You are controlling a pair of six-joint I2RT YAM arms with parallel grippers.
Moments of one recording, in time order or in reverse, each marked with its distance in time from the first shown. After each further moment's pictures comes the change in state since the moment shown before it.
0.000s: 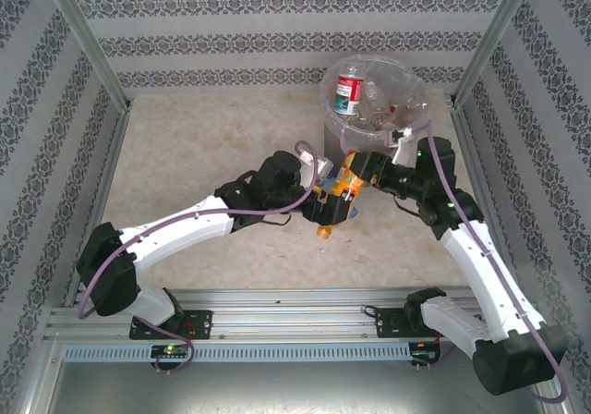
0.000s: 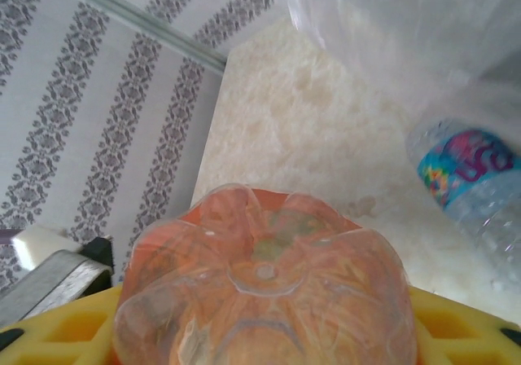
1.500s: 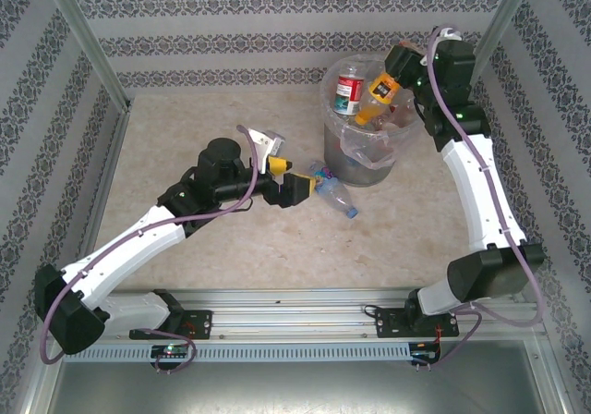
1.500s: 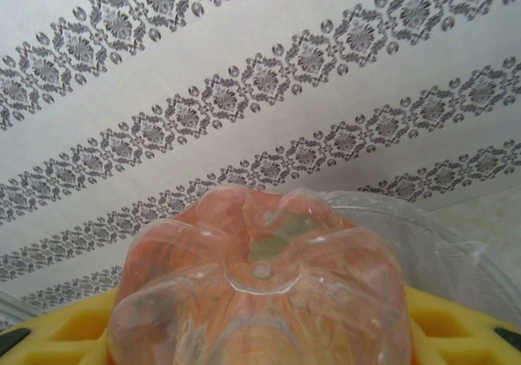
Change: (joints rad) left arm 0.170 -0.298 -0.105 0.002 0.036 0.099; right arm -0.095 0.528 0.722 0.015 0.544 -0.228
